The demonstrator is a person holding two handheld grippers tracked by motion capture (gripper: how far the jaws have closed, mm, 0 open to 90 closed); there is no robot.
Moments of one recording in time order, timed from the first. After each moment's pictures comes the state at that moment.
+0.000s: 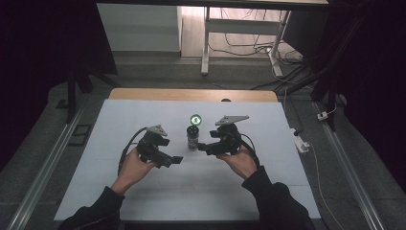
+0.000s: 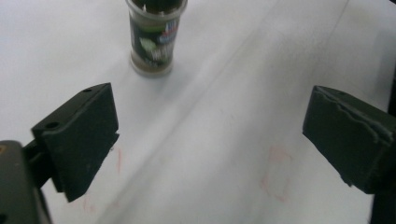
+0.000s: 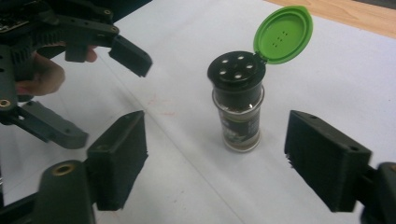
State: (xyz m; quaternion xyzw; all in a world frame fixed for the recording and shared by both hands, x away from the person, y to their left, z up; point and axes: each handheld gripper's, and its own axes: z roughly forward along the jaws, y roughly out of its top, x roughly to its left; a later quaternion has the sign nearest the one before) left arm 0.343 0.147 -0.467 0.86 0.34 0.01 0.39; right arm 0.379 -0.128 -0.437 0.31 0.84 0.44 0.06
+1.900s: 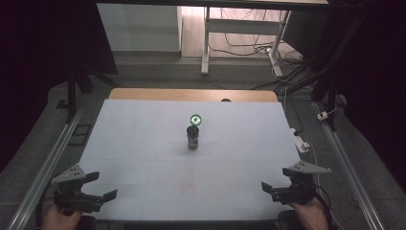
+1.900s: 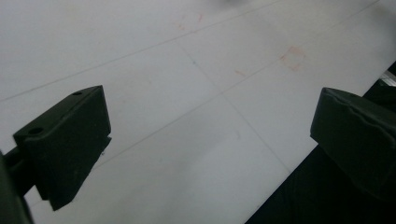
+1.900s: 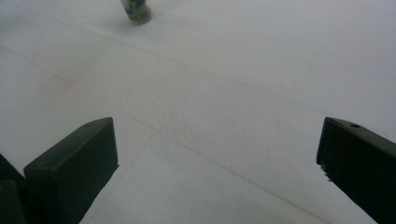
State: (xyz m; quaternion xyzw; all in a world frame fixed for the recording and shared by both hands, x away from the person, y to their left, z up) left arm 0.188 0.297 -0.480 0.78 0.47 0.09 0.41; right arm 0.260 -0.313 -0.455 0.44 0.79 0.40 0.15
